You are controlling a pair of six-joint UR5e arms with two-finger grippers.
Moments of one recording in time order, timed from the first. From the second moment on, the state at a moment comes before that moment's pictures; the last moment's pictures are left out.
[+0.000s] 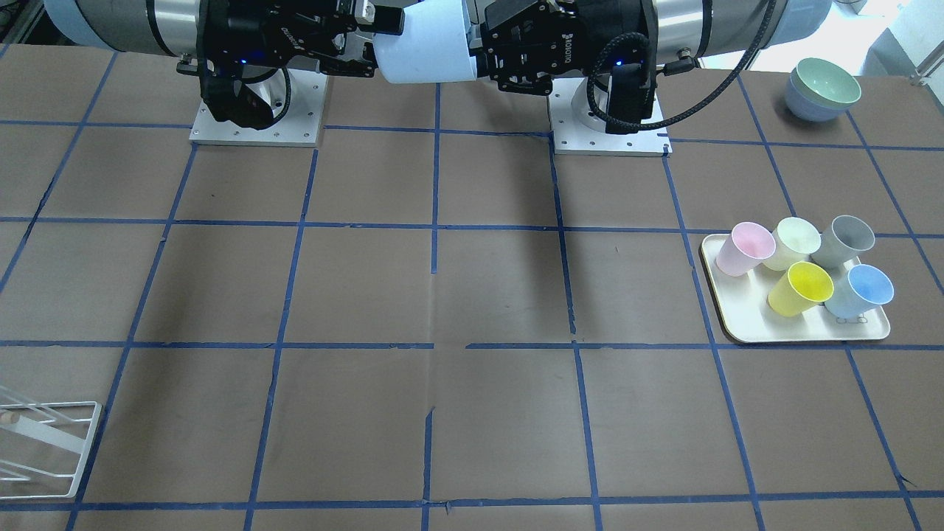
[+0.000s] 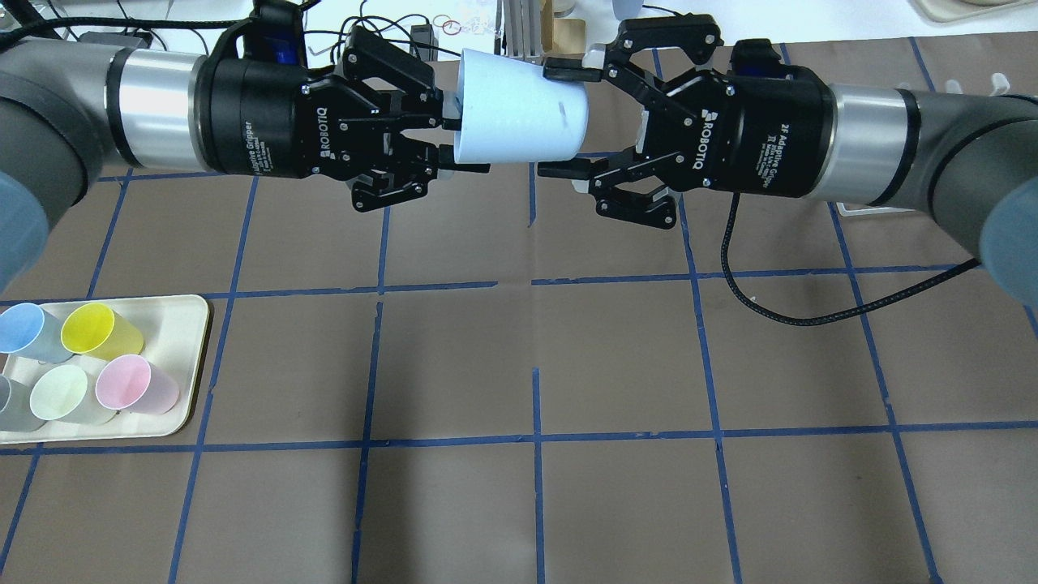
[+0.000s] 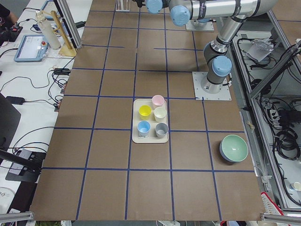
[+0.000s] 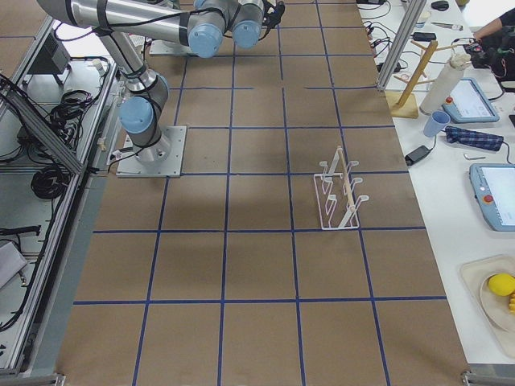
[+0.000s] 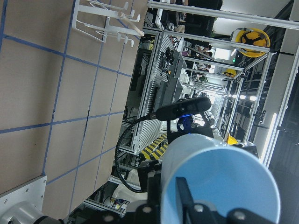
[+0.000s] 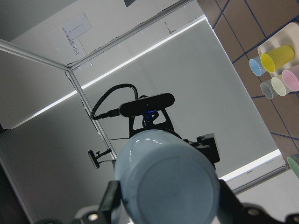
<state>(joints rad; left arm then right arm) -1.47 -1.43 -1.78 -1.83 0.26 0.09 1.44 -1.78 1.90 -1.13 0.03 -0.09</state>
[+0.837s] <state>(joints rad) -1.47 -1.43 -1.77 -1.82 0.27 0.08 1.28 -1.77 1.86 -1.13 -0.08 -0.09</state>
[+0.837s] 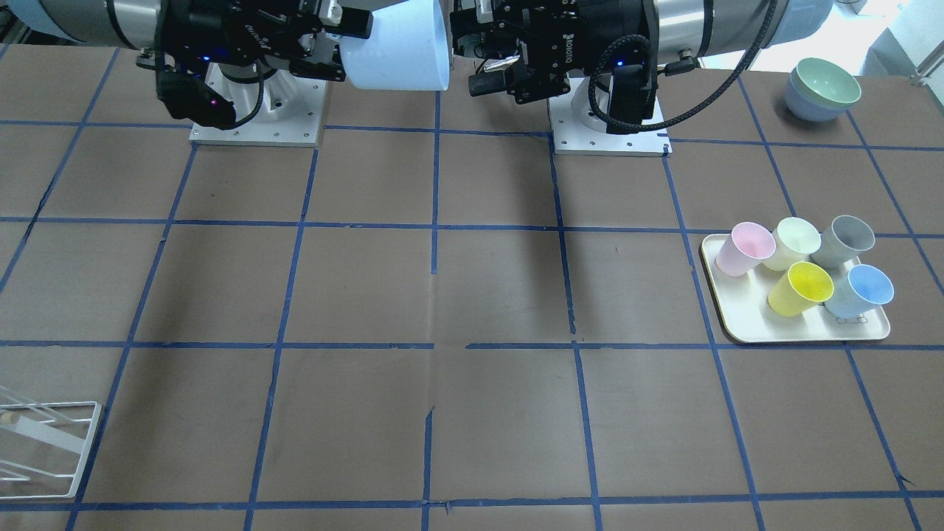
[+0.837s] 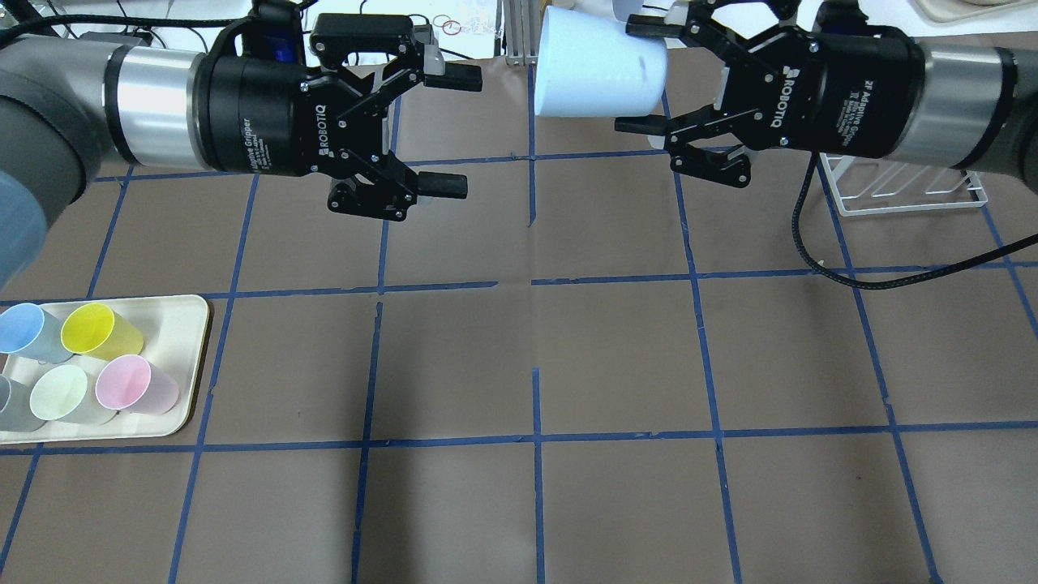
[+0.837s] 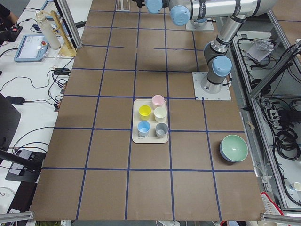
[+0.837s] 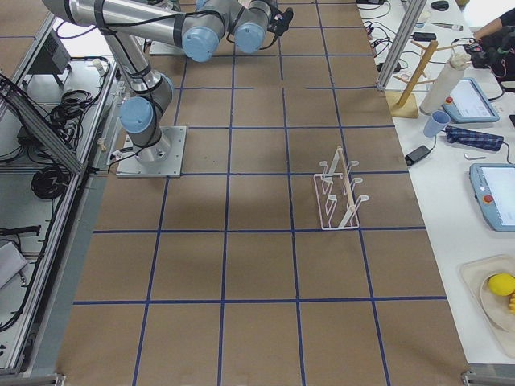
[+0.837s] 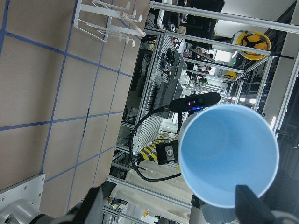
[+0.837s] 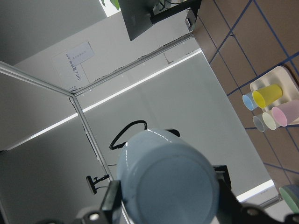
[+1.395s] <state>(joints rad) -1.47 -1.45 -1.76 -1.63 0.72 -0.06 1.14 -1.76 1.81 -1.24 -0.51 -0.10</state>
